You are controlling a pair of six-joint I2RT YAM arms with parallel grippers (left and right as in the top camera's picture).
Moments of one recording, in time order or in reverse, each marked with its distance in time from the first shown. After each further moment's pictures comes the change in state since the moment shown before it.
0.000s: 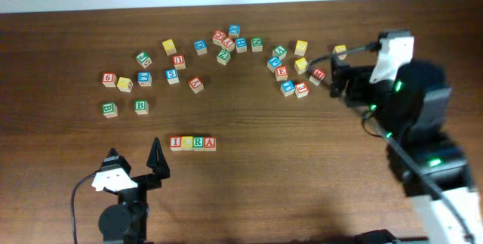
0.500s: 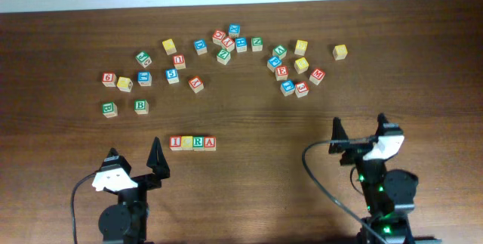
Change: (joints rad) left arm 0.000 -0.002 0.000 -0.001 0.000 0.003; right arm -0.166 -0.500 -1.028 0.803 -0.127 0.080
